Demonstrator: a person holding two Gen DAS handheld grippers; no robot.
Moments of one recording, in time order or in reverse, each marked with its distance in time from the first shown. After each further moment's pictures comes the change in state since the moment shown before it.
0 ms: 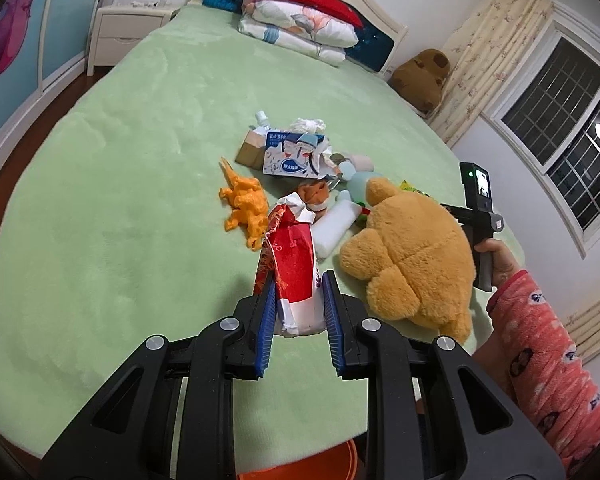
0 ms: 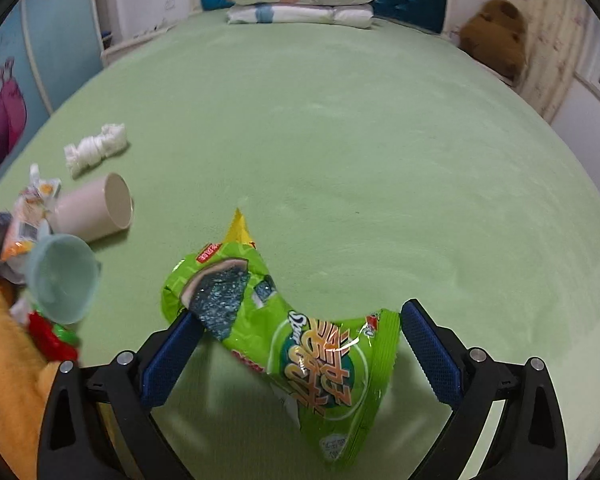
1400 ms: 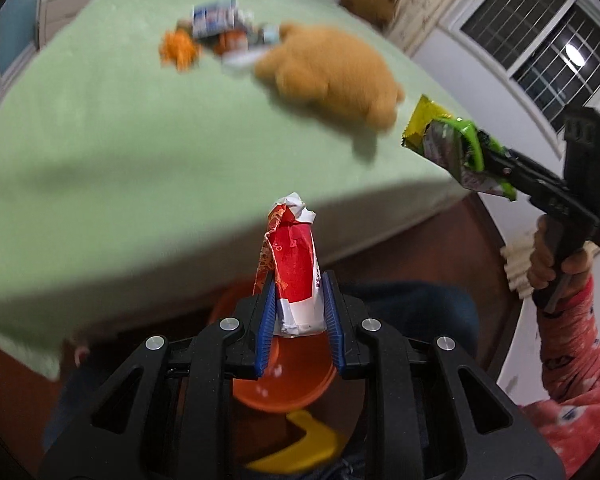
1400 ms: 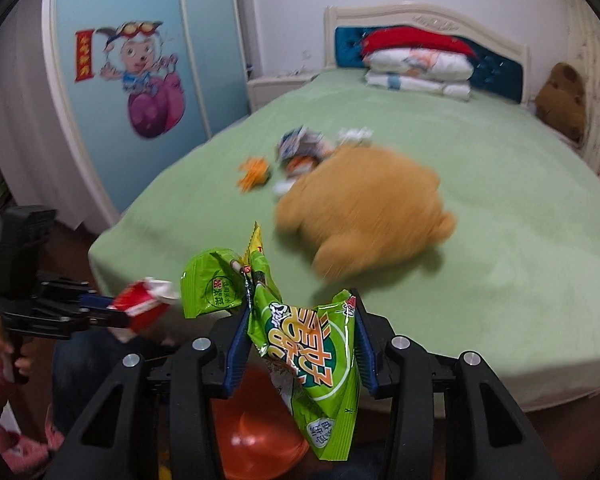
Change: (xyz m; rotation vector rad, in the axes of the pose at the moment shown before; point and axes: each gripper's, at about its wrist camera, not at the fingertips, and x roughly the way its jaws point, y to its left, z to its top) left arm -0.039 -0.055 -0.168 0.156 0.280 -0.074; right arm -0.277 0.138 -0.267 -0.174 -0.188 0.353
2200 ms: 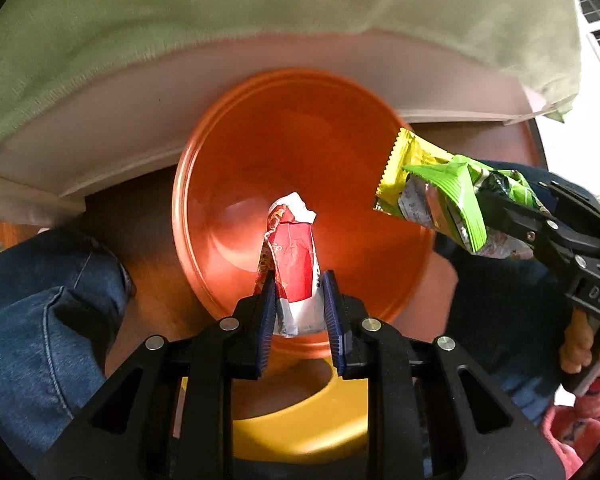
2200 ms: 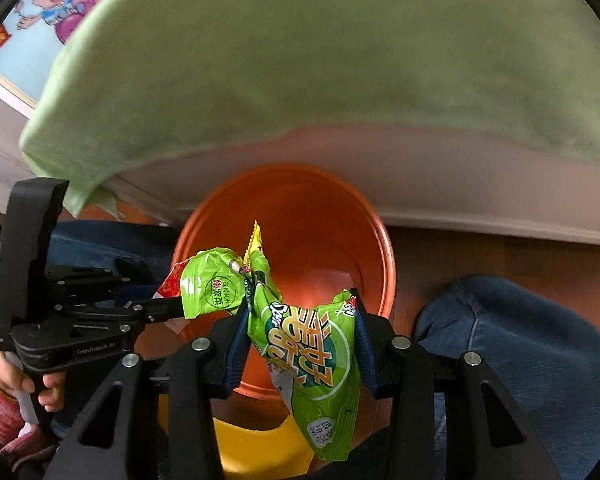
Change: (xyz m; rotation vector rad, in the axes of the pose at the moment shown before) left arm 0.189 0.042 -0.111 -0.138 0.431 0.117; right arm 0.175 0.023 -0.173 0.261 0.494 -0.002
